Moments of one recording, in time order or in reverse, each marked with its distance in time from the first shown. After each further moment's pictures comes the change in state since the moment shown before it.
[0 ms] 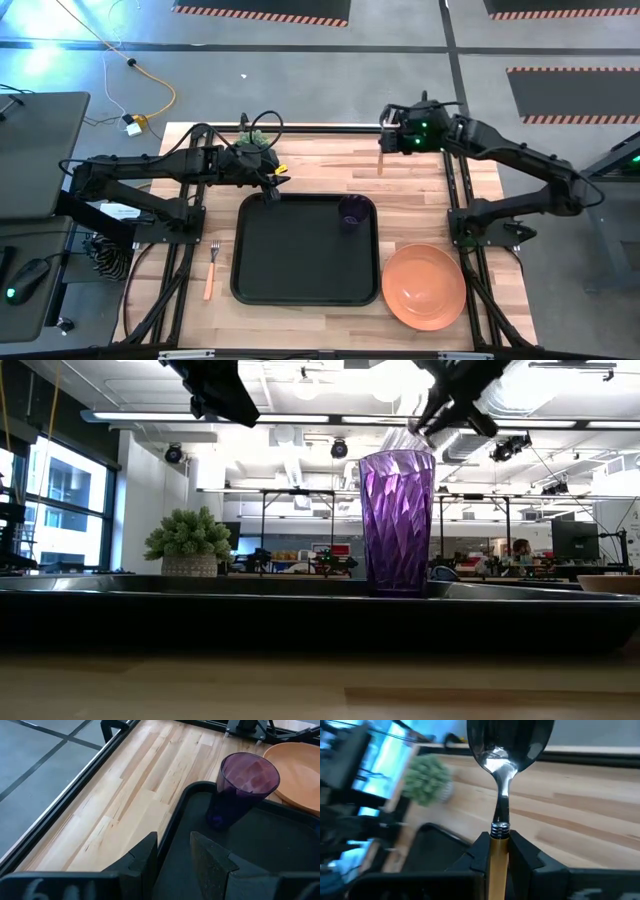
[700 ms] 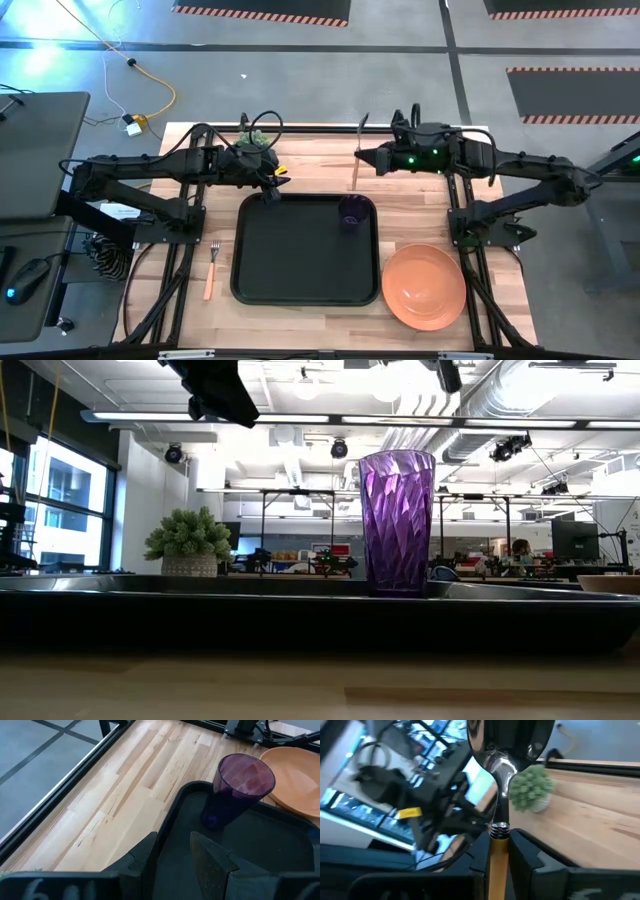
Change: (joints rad) left arm 0.000 0.000 0.000 -0.007 0.015 -0.052; right arm 0.324 -0.006 0.000 0.375 0.096 0.038
